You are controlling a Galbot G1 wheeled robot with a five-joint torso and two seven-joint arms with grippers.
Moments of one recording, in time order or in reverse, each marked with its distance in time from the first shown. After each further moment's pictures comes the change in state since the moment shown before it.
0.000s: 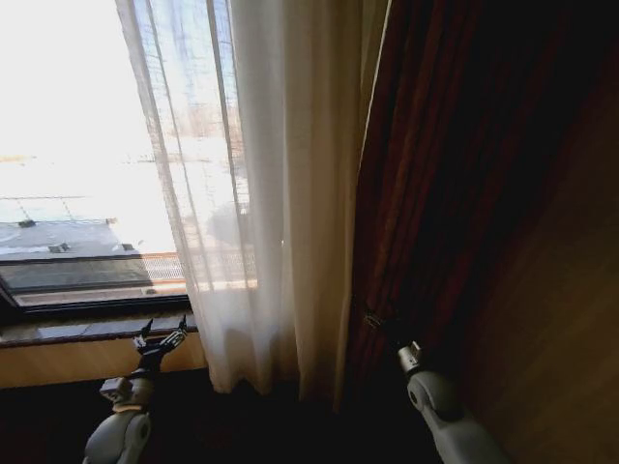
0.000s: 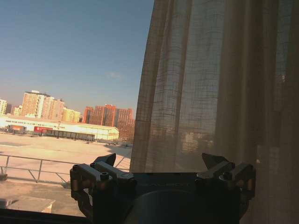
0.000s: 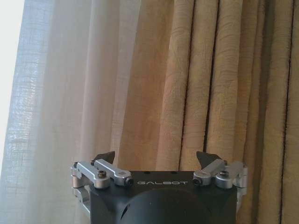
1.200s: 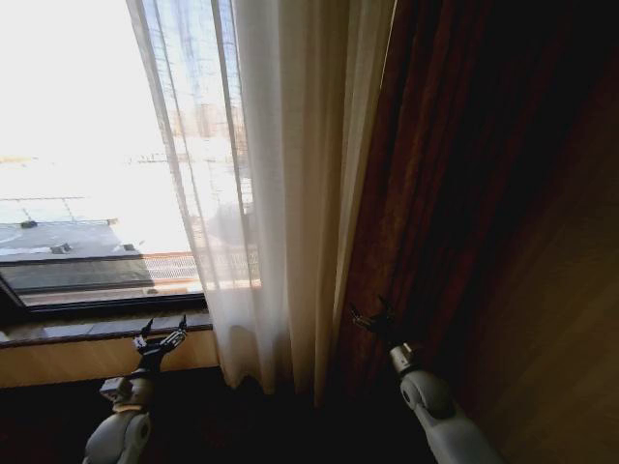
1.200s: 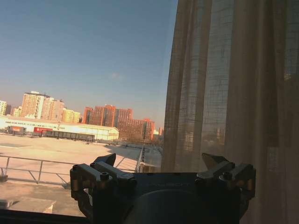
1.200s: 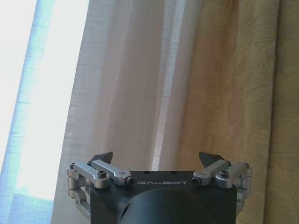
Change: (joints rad) left arm 0.000 0.000 0.000 0.000 0.000 0.000 0.000; right arm 0.057 0.013 -0.060 -0.042 -0.055 0.049 -0.072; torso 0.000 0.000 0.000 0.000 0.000
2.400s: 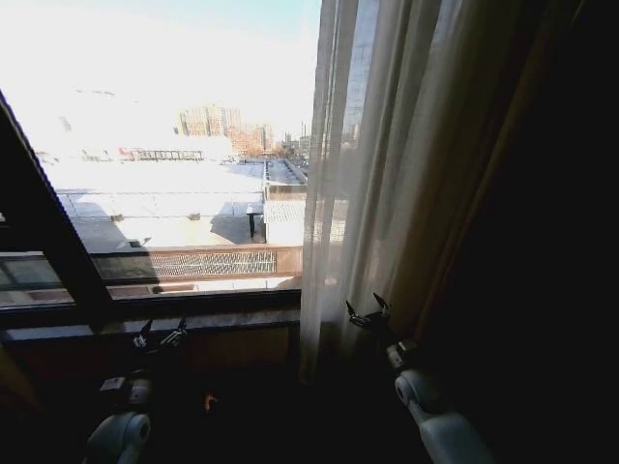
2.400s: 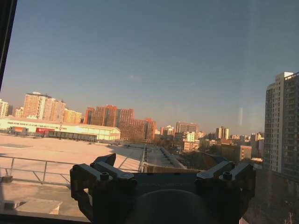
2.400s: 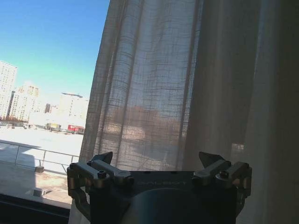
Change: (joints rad) left arm 0.000 0.000 0.000 0.000 0.000 0.000 0.000; right arm 0.022 0.029 -0.010 -0.060 -0.029 0.066 -0.038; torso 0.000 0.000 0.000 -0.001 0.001
